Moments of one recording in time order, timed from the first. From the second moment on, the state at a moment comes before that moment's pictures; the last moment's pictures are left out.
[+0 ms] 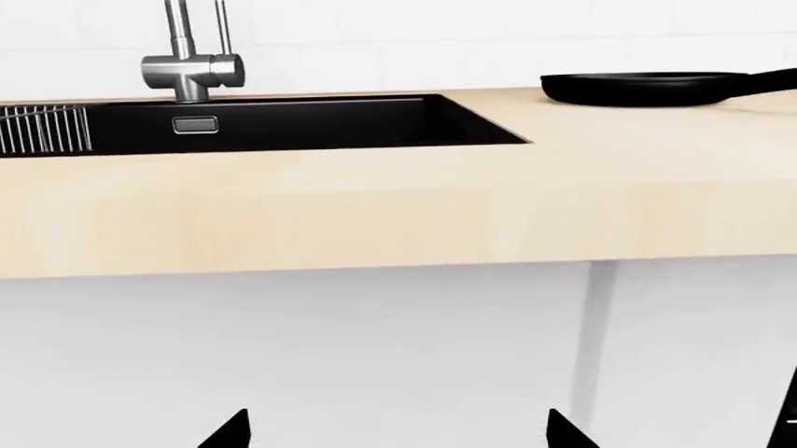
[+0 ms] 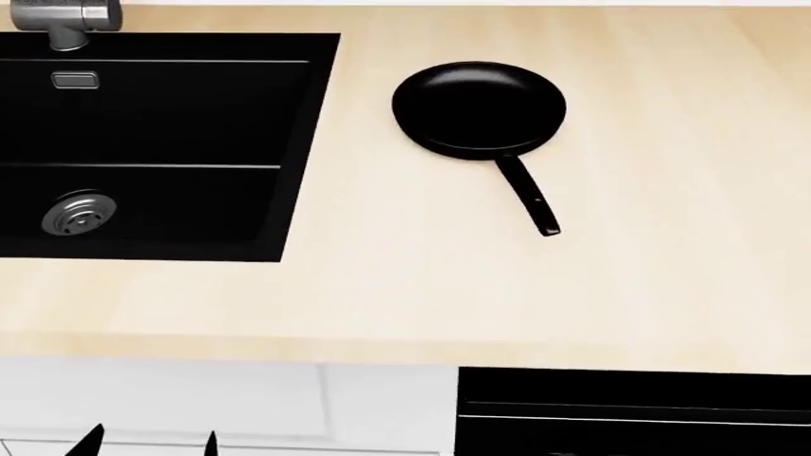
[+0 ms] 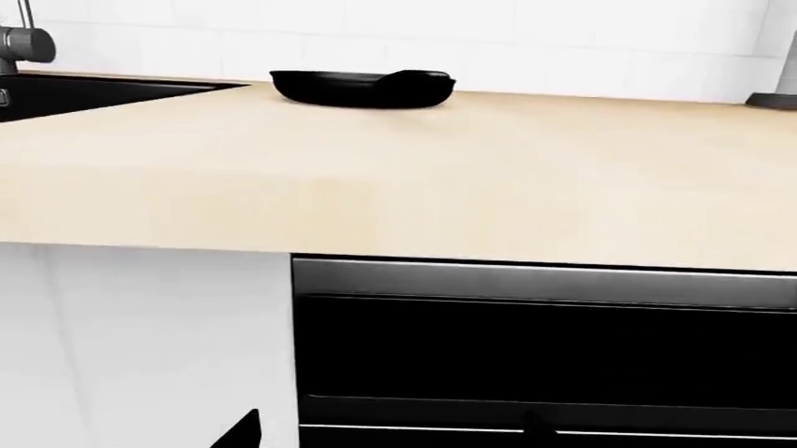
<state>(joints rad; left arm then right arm) -0.02 -0.08 0.12 -0.01 -0.06 0.00 -0.10 0.00 0.10 -0.11 0.01 0.05 0.00 0.12</state>
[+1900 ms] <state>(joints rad) -0.10 -0.18 0.19 0.24 -0.20 -0.27 -0.20 0.04 0.22 -0.14 -0.31 0.16 0.27 0.25</state>
